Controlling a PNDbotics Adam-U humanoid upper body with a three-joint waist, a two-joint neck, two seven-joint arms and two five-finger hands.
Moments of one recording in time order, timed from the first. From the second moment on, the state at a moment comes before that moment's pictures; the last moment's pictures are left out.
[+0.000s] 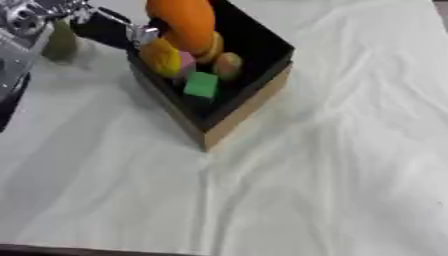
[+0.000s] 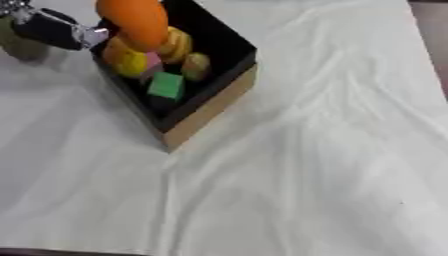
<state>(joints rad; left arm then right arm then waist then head) -1.05 0.53 -0.33 -1.46 -0.61 -0.24 -0.37 -0.49 -0.91 -0.03 -1.99 0.03 -0.11 -0.21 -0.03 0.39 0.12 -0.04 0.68</state>
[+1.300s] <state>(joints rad) -0.89 0.75 -0.13 -1.39 -0.71 -0.21 -0.34 -0.45 -0.89 -0.04 -1.99 0.02 -0.10 -0.21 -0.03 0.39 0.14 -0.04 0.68</state>
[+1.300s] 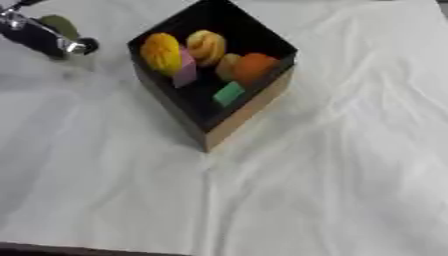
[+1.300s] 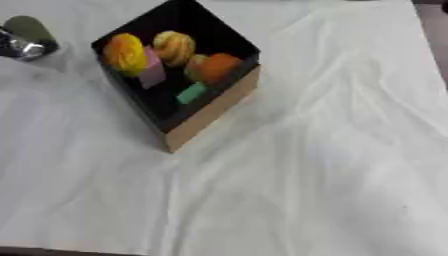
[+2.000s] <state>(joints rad) -0.89 0.81 -0.02 -1.14 -0.70 -0.14 -0.32 -0.44 -0.89 -0.05 -1.99 0.03 -0.11 -0.22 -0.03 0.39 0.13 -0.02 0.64</state>
